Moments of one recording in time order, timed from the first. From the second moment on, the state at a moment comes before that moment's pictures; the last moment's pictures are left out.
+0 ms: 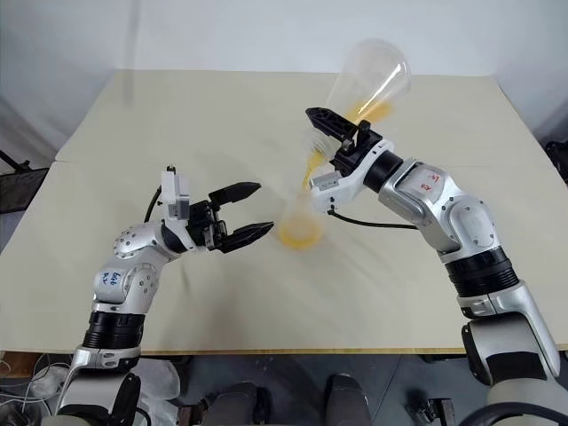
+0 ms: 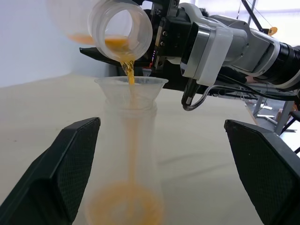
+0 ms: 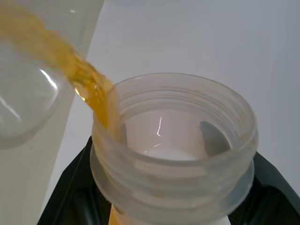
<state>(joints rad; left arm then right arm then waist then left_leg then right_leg) -0.50 0.35 0.06 0.01 -0.52 0.23 -1.00 -0.85 -0.70 0.26 0.13 -0.88 -0.48 0.16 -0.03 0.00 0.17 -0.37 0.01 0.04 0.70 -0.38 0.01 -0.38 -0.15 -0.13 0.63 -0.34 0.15</state>
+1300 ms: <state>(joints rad) -0.50 0.35 0.06 0.01 -0.52 0.23 -1.00 -0.87 -0.70 0.27 0.16 -0.95 -0.50 0.07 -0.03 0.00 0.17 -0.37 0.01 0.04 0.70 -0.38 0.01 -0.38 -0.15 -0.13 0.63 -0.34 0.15</state>
